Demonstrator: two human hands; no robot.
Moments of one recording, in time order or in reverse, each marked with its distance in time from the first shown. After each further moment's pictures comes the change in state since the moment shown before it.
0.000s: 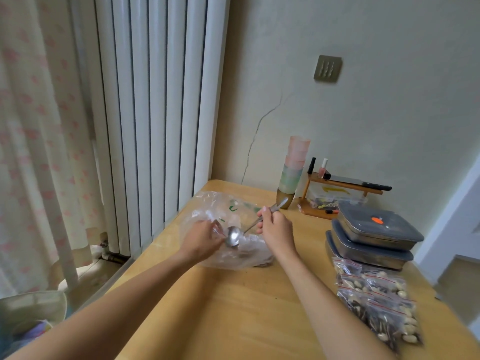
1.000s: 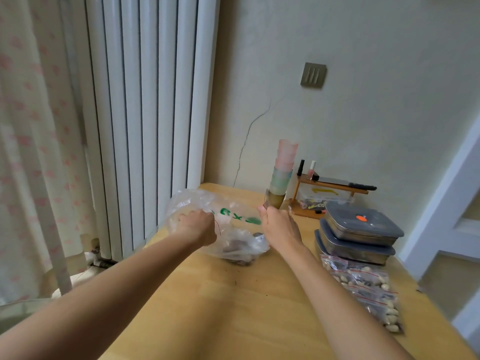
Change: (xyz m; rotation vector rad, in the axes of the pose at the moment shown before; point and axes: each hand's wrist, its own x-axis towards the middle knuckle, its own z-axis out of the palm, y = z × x) left_hand 0.021 0.041 -0.026 0.722 -0.190 -0.068; right_hand -0.012 -0.031 -0.049 -0.645 -0.068 -0.256
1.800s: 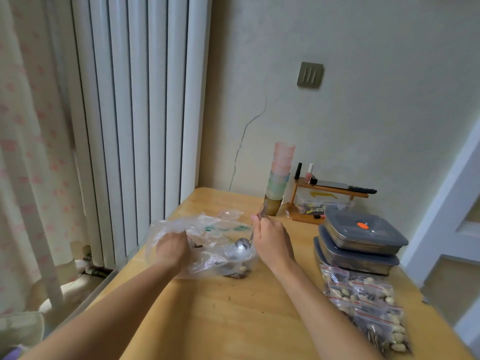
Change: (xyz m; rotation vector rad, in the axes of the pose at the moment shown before) left_hand 0.025 -0.029 0.078 -0.310 0.074 -0.228; right_hand 0.002 0.006 0.023 0.180 0.161 -0.063
